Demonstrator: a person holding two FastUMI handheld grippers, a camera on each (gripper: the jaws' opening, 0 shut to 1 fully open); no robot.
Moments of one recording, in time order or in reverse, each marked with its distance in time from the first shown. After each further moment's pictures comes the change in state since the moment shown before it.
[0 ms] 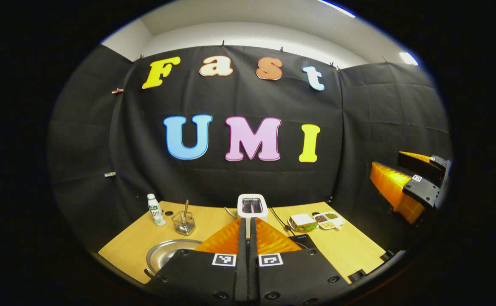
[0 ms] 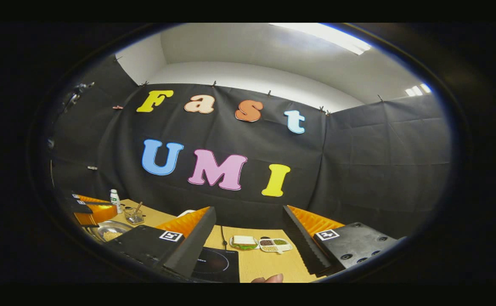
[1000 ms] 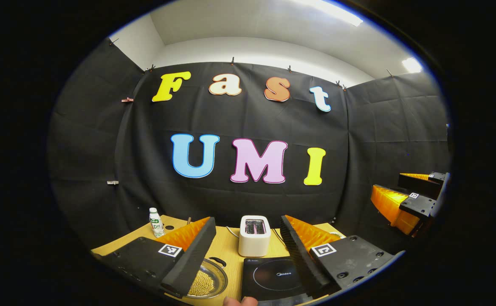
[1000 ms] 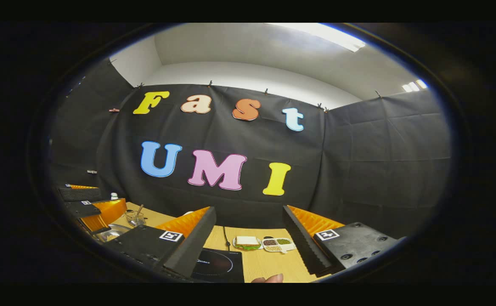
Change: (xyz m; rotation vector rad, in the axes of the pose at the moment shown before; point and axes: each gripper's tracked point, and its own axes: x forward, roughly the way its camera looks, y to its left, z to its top) left arm 0.006 0.011 0.057 -0.028 -0.226 0.040; right arm 0.012 0.001 0.000 0.039 0.008 -0.007
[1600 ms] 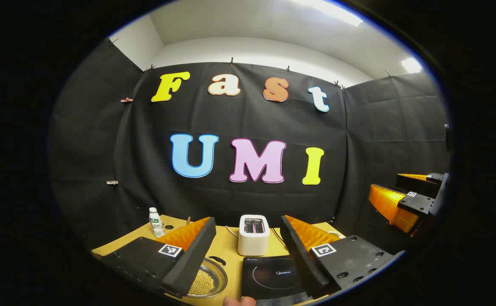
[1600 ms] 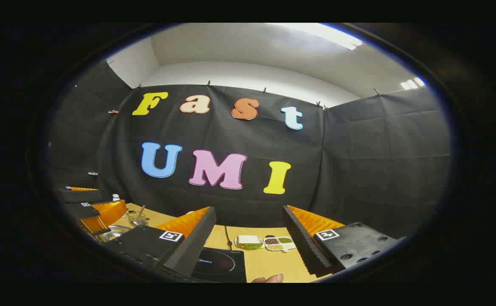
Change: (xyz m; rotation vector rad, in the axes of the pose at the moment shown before) left arm -0.007 -0.002 0.001 -0.002 0.002 -0.010; right arm -0.002 -0.002 -0.003 0.020 0.012 0.003
